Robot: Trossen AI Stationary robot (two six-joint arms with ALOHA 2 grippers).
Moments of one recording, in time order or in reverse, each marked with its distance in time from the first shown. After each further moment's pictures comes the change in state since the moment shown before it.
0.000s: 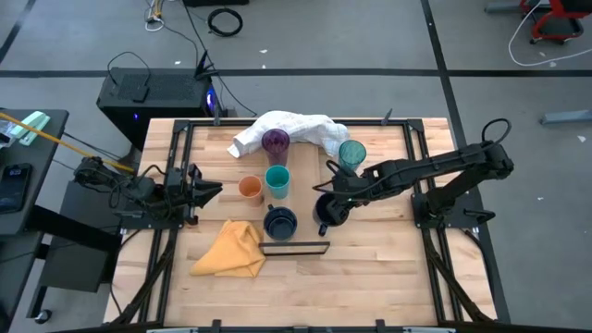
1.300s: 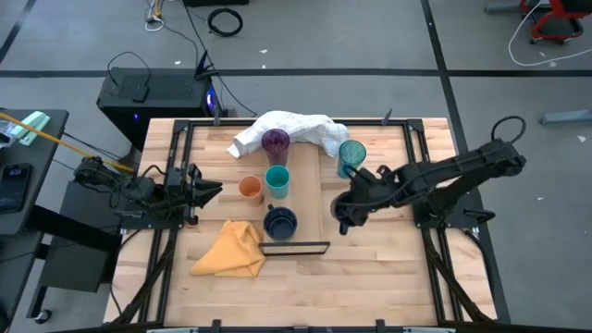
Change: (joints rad) left arm 0.000 0.000 0.000 -0.001 -0.003 0.007; right arm 0.126 -0.124 -0.001 -0.203 0.177 -0.087
